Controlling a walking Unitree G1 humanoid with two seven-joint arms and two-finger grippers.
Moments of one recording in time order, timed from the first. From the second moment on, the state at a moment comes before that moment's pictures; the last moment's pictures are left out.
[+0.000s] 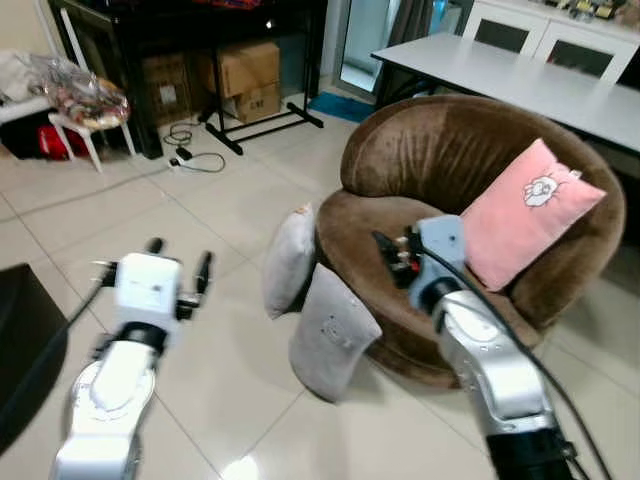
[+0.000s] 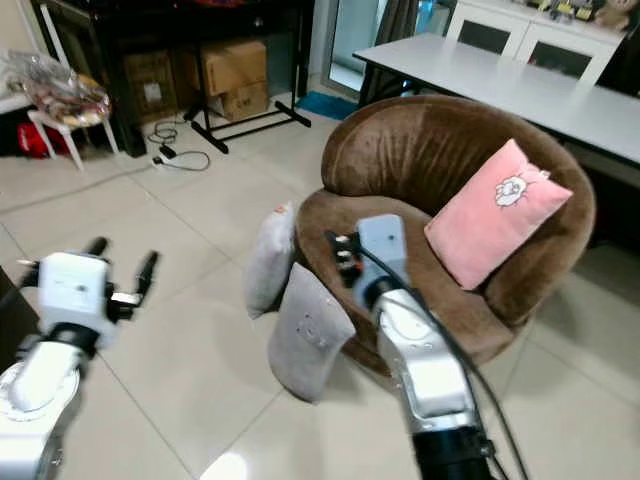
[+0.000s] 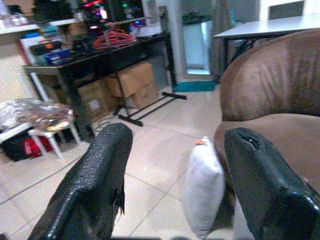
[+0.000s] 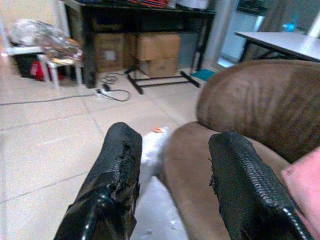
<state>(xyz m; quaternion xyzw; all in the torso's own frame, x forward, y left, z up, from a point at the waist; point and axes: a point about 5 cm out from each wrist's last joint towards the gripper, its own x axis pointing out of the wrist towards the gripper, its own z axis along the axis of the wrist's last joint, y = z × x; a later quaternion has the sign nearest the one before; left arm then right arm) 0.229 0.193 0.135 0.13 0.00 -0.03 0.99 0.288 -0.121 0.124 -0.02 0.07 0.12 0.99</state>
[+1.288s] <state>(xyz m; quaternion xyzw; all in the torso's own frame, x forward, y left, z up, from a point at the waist) 0.232 0.205 0.135 0.15 0.00 -0.02 0.99 0.289 -0.104 0.126 -0.02 0.07 0.15 0.99</state>
